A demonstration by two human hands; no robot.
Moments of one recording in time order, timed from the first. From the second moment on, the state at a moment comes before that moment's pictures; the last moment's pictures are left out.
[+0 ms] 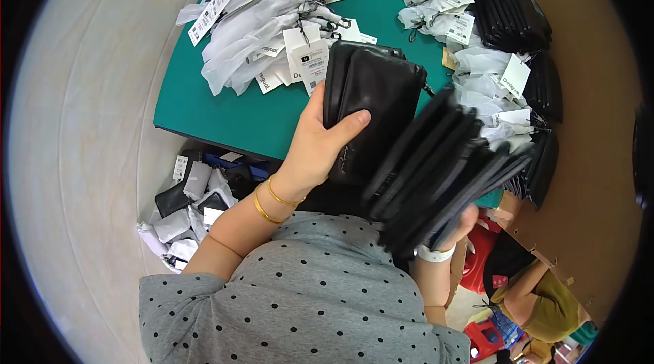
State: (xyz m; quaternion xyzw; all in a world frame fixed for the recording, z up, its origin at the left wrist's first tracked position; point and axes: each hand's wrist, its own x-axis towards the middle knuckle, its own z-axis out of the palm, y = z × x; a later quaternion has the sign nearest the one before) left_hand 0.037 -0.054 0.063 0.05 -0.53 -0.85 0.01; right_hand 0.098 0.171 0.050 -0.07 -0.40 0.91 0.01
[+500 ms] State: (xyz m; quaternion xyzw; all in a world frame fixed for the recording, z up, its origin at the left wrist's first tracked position) left_hand 0.044 -0.040 0.060 0.01 -0.53 -0.84 -0.03; right_hand 0.103 0.200 0.004 -0.06 -0.32 0.95 -0.02
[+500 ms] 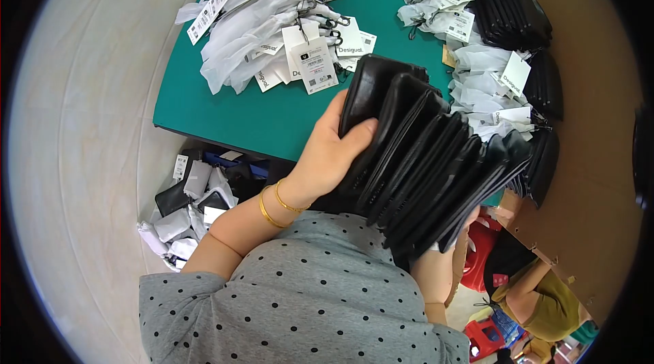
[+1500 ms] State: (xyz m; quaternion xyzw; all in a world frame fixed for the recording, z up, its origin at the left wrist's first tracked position) left_hand 0.006 -0.035 0.056 -0.24 -0.69 -0.68 0.01; right_hand 0.061 0.175 0.049 0.01 -0.60 0.80 0.04
